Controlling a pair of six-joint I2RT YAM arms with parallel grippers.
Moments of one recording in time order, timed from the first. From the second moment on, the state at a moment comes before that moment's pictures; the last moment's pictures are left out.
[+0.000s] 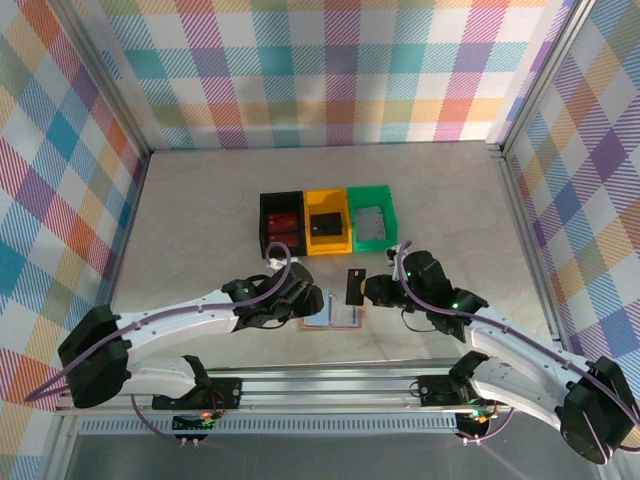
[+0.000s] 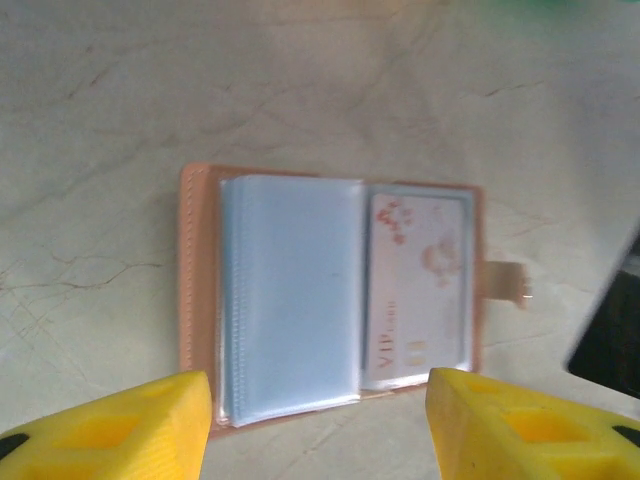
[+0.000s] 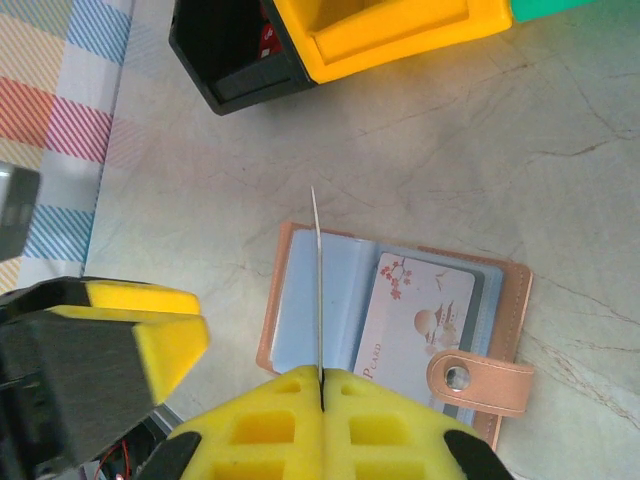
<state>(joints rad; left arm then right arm) -0.98 1.24 0.75 -0.45 -0.14 -1.02 0.68 0.92 0.49 -0.18 -0.27 0.79</state>
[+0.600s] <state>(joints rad) -0.98 1.02 0.70 -0.32 -0.12 -1.02 0.66 0.78 0.44 -0.05 -0.23 0.96</state>
